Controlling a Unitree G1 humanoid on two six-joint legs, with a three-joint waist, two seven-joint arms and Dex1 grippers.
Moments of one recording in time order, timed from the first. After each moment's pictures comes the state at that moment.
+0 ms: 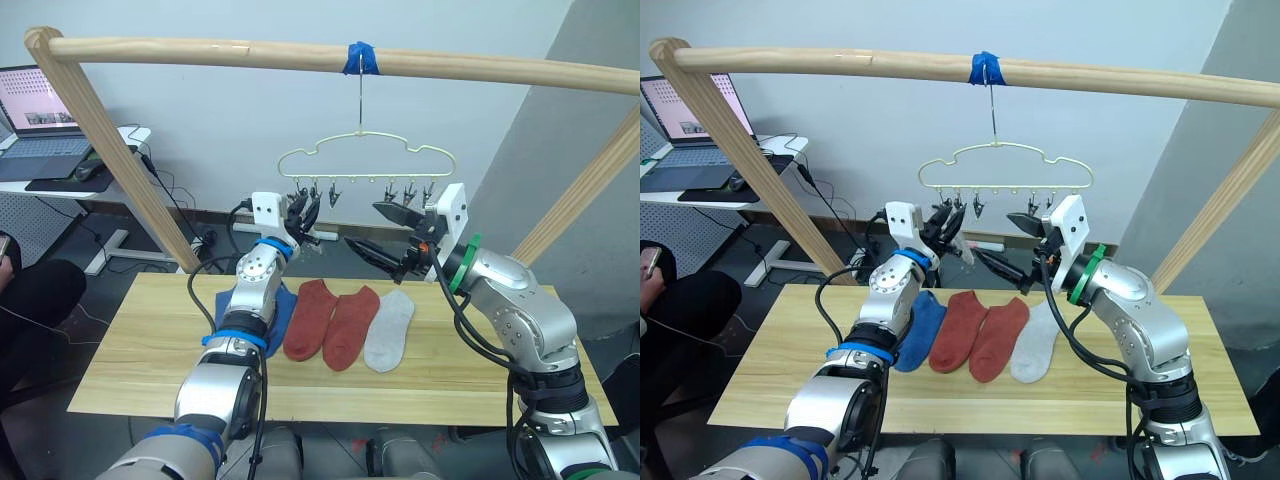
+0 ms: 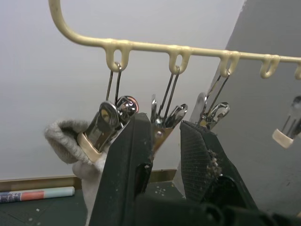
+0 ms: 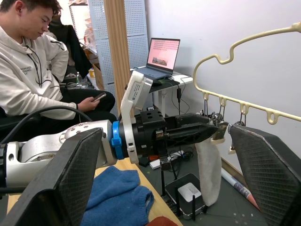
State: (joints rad) left arm -0.79 0.13 0.08 0.90 -0.14 -0.32 -0.38; right arm -0.44 -0.35 0.06 -0.35 0.49 0.58 0.63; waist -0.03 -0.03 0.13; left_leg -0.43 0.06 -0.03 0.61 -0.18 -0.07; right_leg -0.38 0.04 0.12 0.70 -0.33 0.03
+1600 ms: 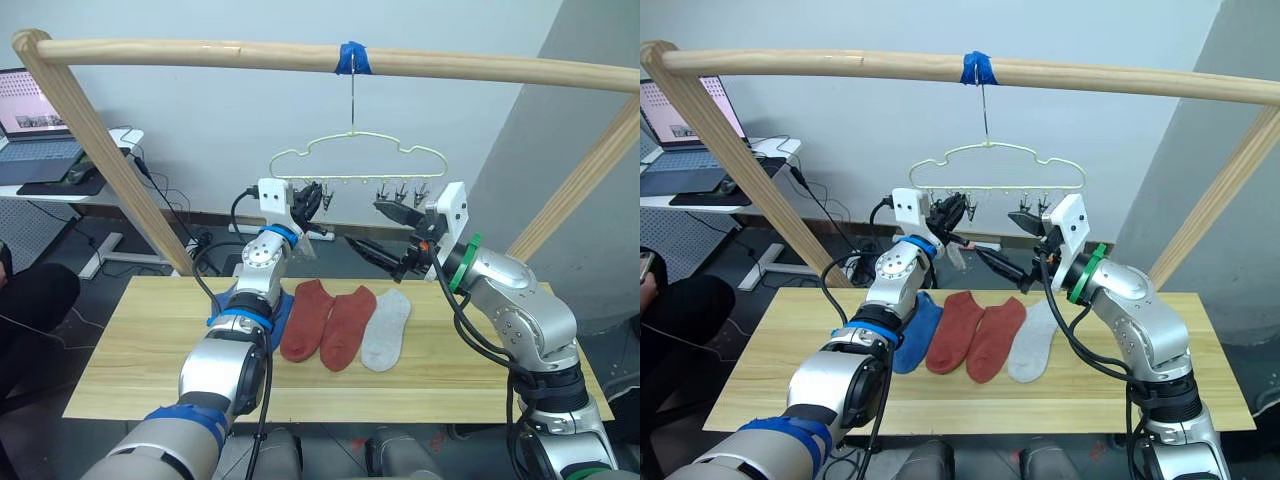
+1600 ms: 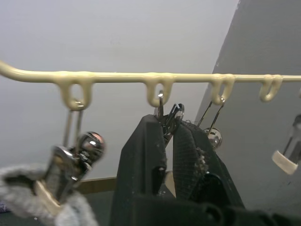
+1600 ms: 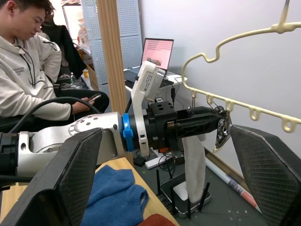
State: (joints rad) left arm -0.91 0.13 0.09 1.07 -0.11 -0.38 -0.36; right arm -0.45 -0.35 0.06 -0.35 0.49 0.58 0.62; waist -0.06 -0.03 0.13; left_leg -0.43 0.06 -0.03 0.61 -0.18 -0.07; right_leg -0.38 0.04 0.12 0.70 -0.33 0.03
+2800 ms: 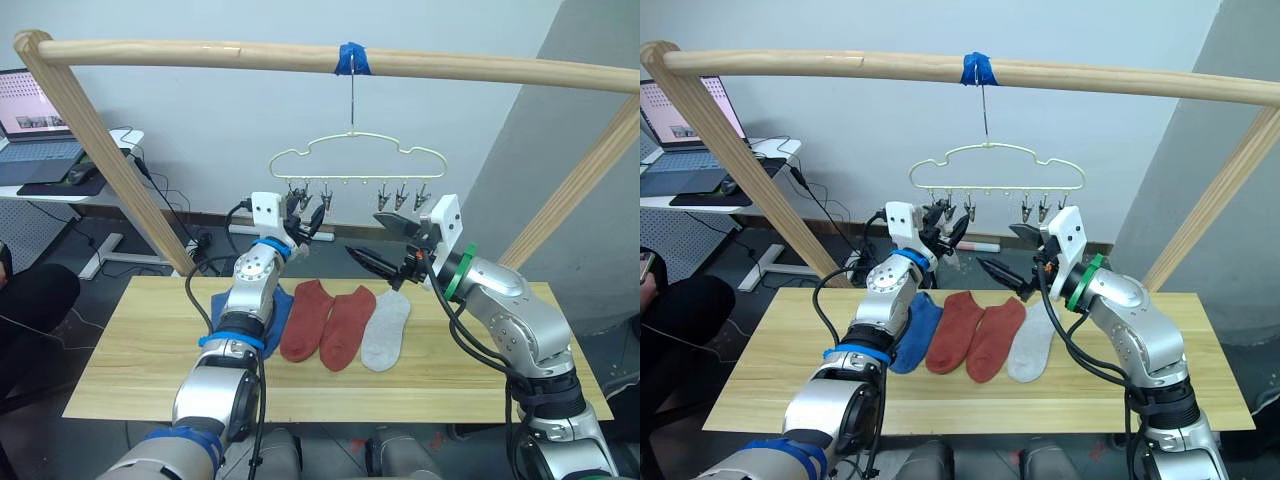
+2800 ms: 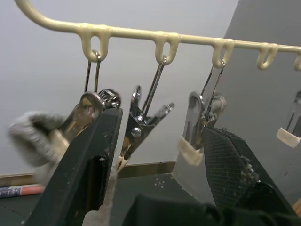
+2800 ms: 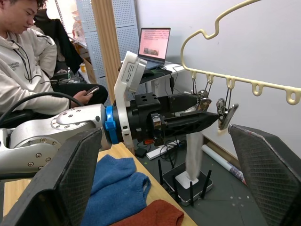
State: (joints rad) left arm -0.77 0.13 0.08 0.83 -0.11 -0.25 -0.38; right arm -0.41 -0.34 0.08 -0.33 0.47 0.57 0.61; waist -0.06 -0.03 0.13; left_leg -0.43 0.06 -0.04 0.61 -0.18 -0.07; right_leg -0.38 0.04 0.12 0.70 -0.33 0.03
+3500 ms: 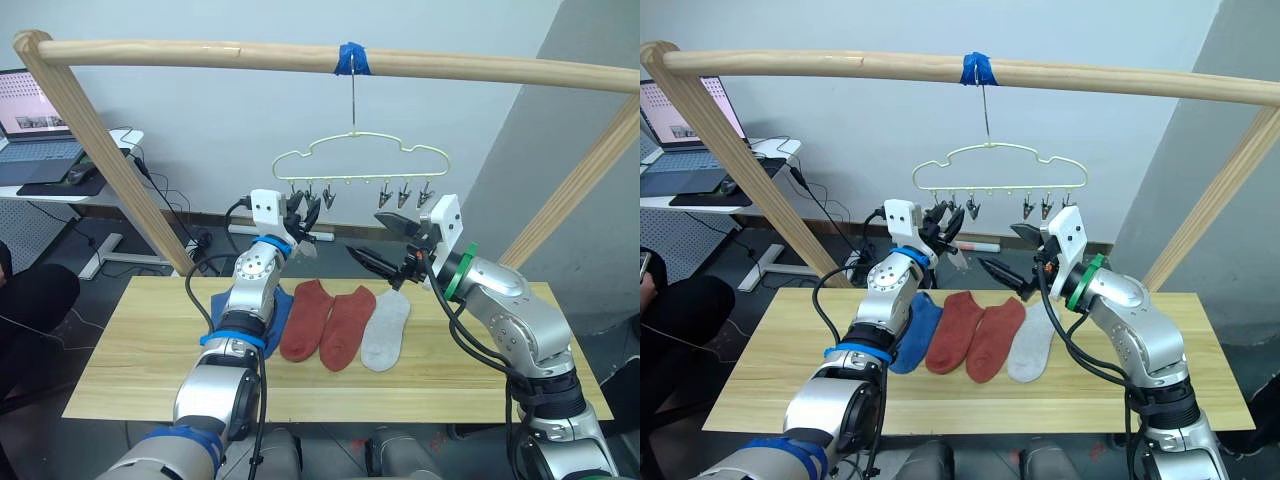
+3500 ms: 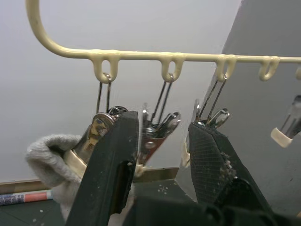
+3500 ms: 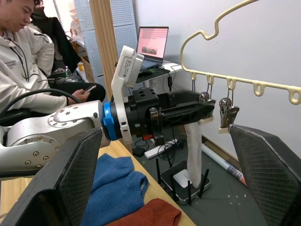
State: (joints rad) left arm -0.76 0.13 0.08 0.83 -0.10 -0.28 -0.36; right arm -0.41 -0.34 0.08 -0.33 0.46 0.57 0.61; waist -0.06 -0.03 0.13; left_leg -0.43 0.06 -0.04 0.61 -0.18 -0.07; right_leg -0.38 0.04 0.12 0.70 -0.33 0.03
